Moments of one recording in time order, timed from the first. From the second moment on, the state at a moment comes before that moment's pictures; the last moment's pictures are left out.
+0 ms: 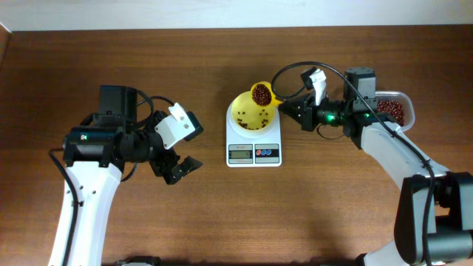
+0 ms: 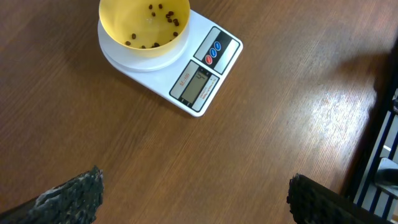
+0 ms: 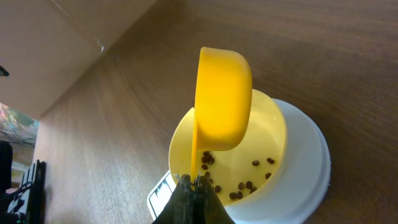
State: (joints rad) left arm -0.02 1.30 1.27 -1.18 0.57 0.89; right arm 0.09 1.74 1.04 -0.05 -0.98 -0.09
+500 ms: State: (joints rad) left arm -0.02 1.30 1.27 -1.18 0.57 0.89; right arm 0.09 1.74 1.04 -0.05 -0.96 -0.19
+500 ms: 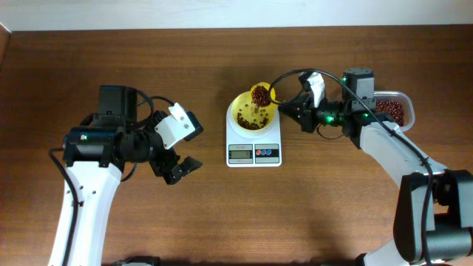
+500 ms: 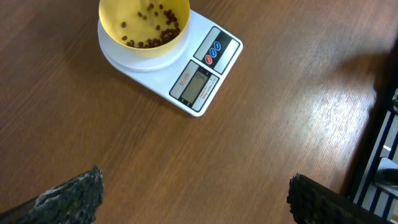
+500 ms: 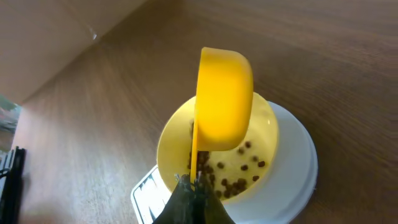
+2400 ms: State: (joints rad) left arm -0.02 1.30 1.27 -1.18 0.57 0.89; right arm 0.27 1.69 1.04 -0.13 -0.61 -0.32
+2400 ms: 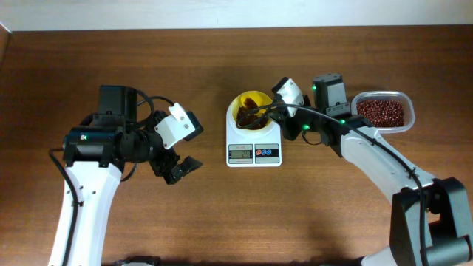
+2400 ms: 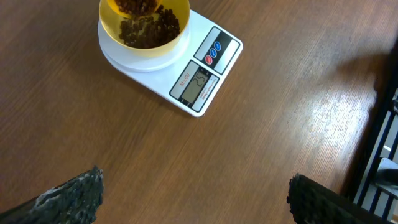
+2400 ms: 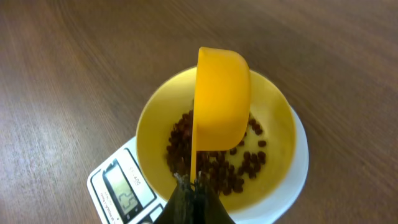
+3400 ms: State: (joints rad) left arm -0.02 1.30 1.27 -1.18 0.57 0.89; right arm 0.28 1.65 1.04 -0.10 -0.54 -0.33
